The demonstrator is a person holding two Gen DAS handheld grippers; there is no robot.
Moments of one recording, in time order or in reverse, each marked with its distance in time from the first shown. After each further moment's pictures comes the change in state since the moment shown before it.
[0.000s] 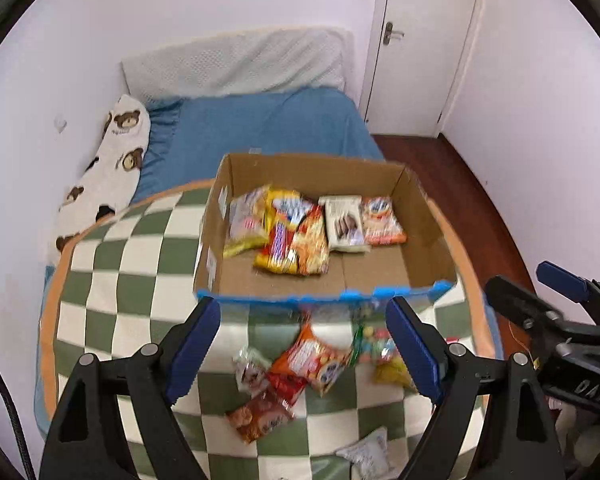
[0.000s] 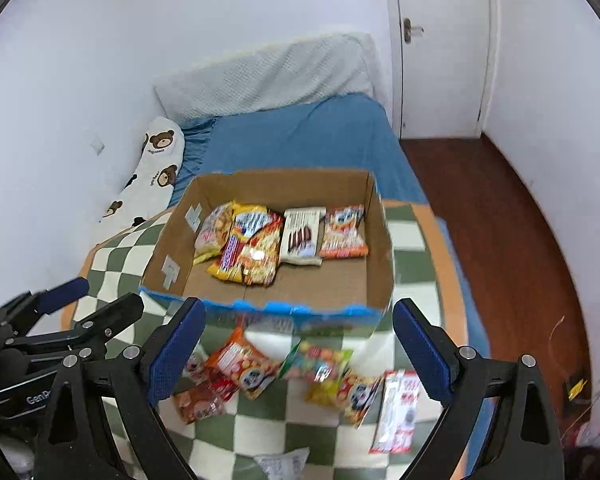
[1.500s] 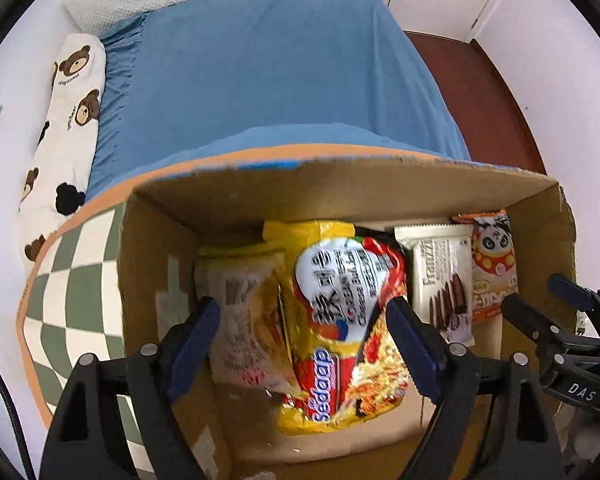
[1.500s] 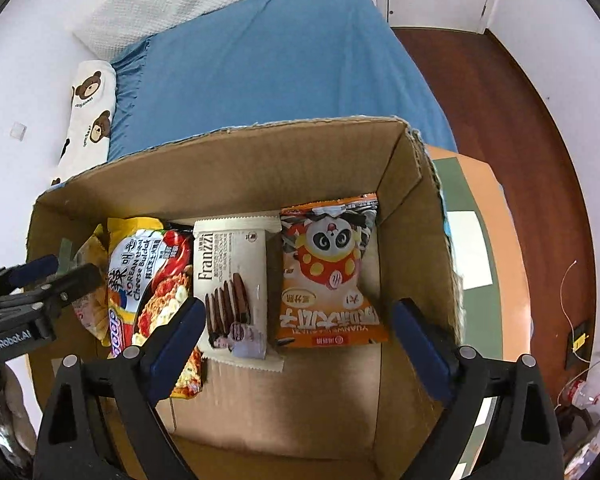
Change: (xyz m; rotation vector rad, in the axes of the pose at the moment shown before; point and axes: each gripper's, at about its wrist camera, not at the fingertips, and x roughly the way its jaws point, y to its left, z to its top) left arm 0.275 0.034 0.154 0.043 0.444 0.018; right arm 0.307 -0.059 0.118 0.125 0.414 -0.056
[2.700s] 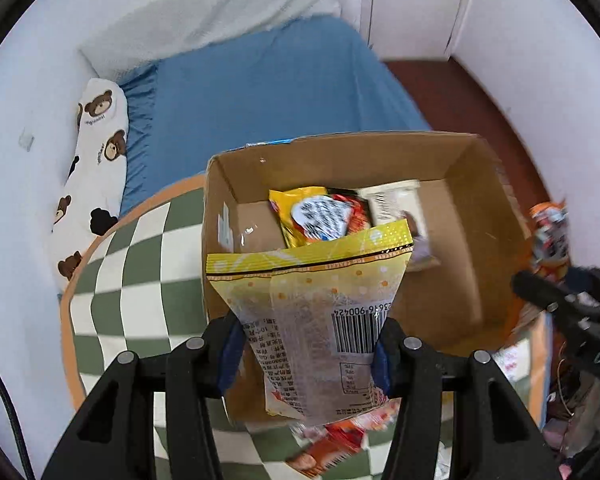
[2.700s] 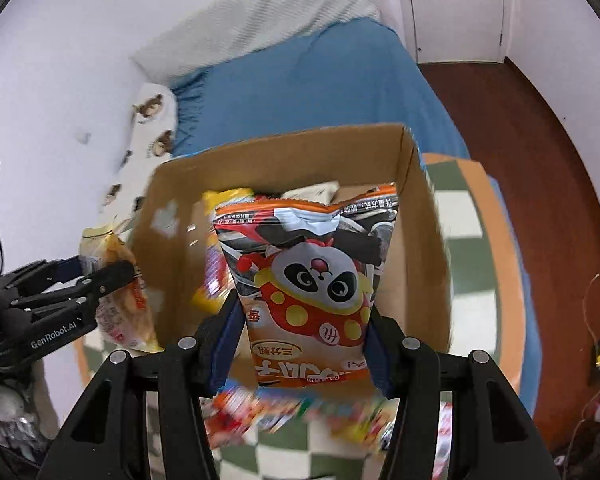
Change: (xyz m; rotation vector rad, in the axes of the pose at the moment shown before) left arm -0.096 -0.013 -0.078 0.089 -0.119 0.077; right arm -0.122 0.016 -0.078 -0.037 -0.130 0.127
